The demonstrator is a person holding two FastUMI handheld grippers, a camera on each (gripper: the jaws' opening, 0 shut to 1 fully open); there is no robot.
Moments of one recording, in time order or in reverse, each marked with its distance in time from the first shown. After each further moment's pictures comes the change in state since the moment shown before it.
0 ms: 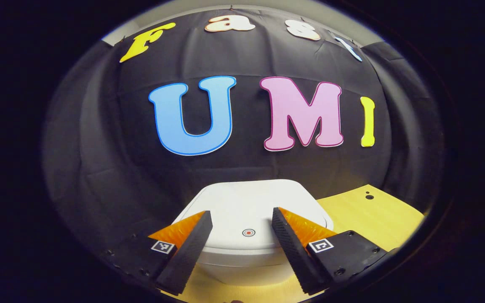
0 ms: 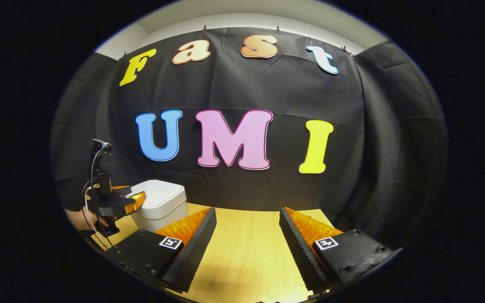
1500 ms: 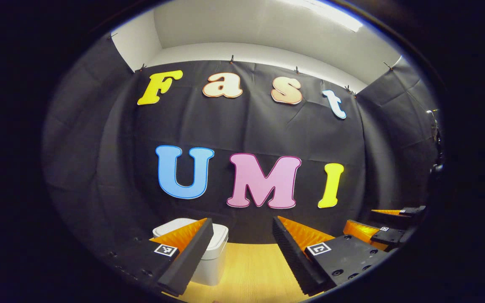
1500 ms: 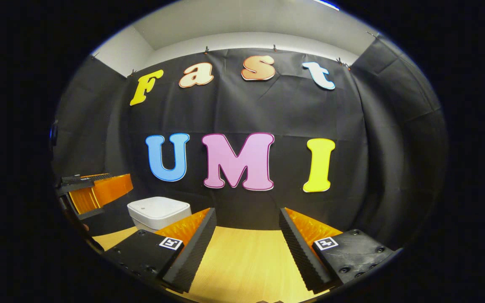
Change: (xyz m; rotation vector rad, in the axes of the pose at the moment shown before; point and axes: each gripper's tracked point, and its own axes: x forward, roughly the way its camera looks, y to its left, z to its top) left arm -0.194 -0.158 0.137 -0.133 -0.314 0.026; right arm -0.013 -0.019 0.020 0.003 -0.231 0.052
